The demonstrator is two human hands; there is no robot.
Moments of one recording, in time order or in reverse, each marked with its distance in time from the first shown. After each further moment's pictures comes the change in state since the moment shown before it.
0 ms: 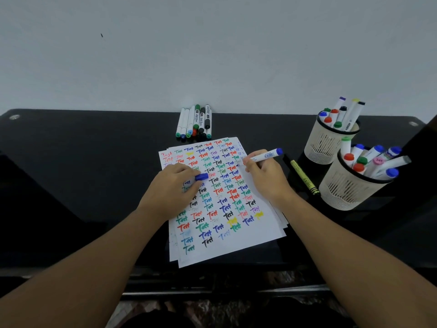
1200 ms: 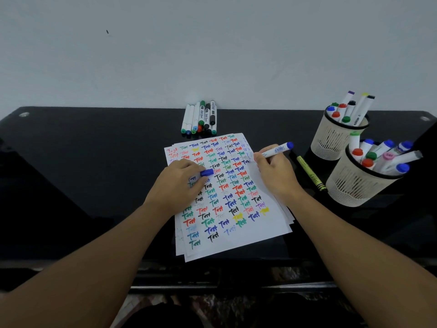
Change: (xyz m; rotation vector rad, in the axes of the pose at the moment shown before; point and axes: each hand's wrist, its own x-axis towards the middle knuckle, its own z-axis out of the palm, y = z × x) left_hand 0.000 0.001 -0.001 0.000 -0.005 -0.004; right_hand -0.001 0.003 -0.002 0.006 0.071 -0.033
